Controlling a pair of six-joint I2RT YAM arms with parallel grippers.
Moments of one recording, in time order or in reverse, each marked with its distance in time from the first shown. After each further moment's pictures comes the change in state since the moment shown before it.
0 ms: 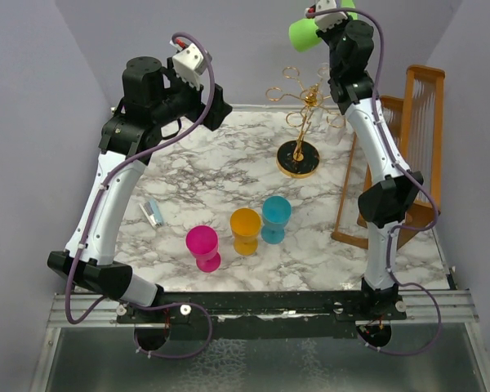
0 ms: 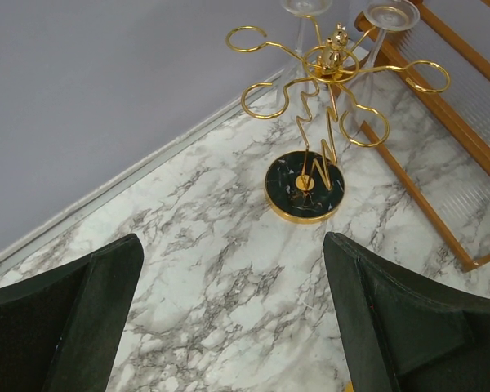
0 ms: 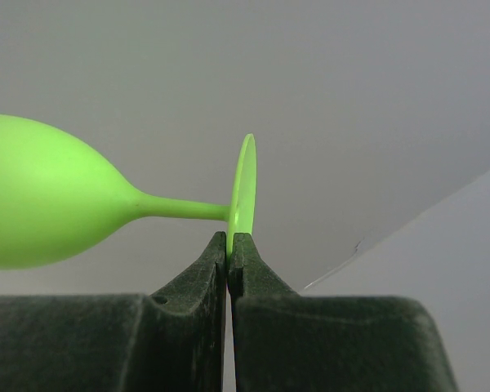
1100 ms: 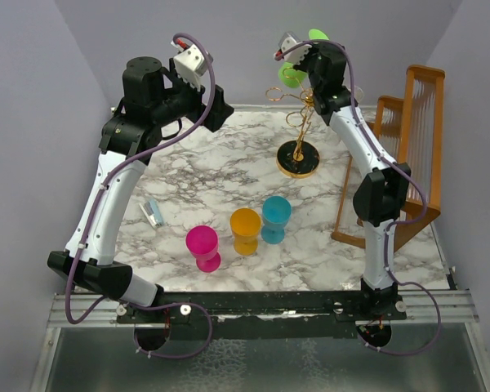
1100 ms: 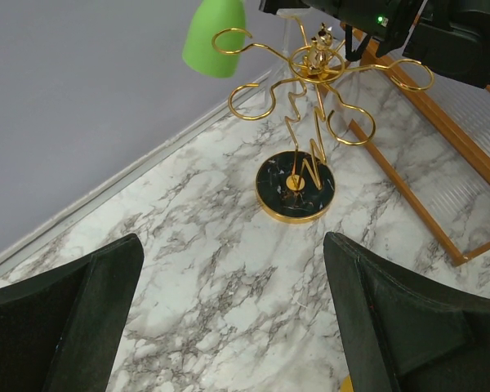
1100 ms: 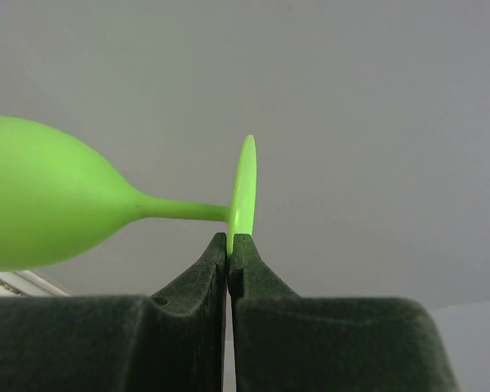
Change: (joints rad) left arm 0.000 0.000 -0.002 0.004 0.037 0.000; right arm 0.036 0.051 -0.177 0.066 -0.111 -0.312
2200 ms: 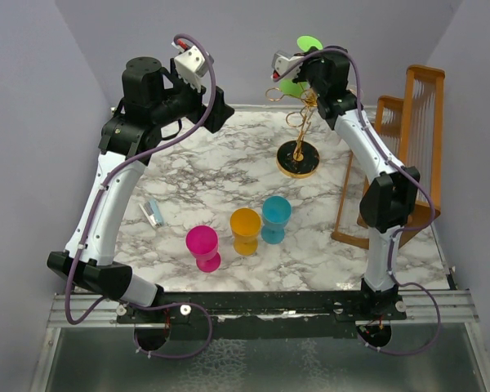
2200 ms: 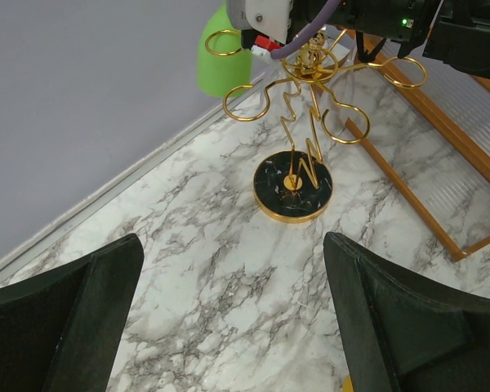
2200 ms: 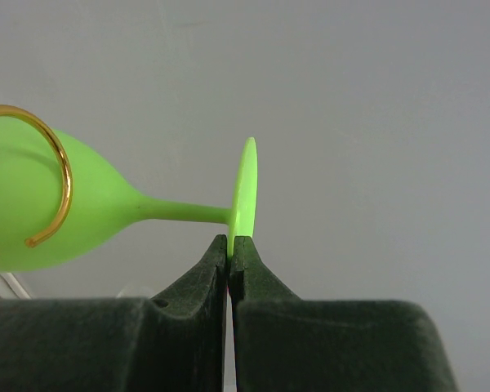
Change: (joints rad) left arm 0.000 -0.003 -0.002 0.000 0.019 0.014; right arm 0.002 -0.097 -0.144 -0.050 -0.217 -0.238
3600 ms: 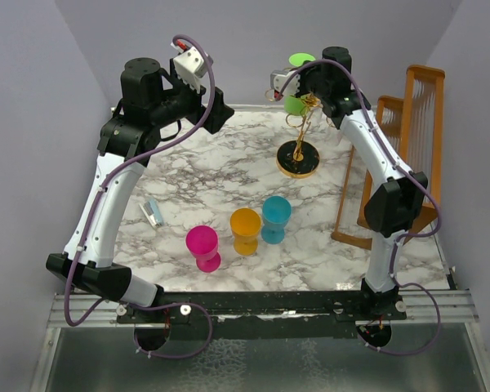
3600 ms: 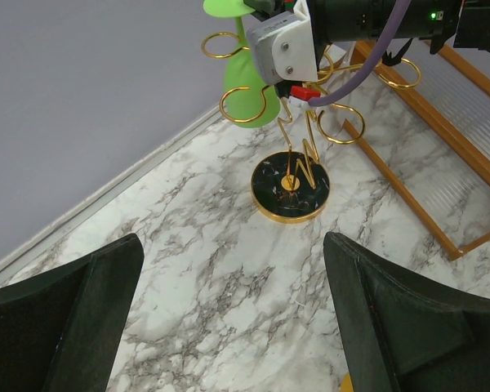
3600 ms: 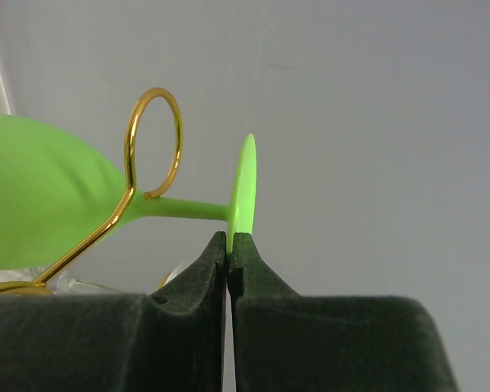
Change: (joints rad) left arm 0.000 -0.010 -0.006 0.000 0.008 0.000; right arm 0.000 -0.062 -0.003 -0.283 -0.142 -0.173
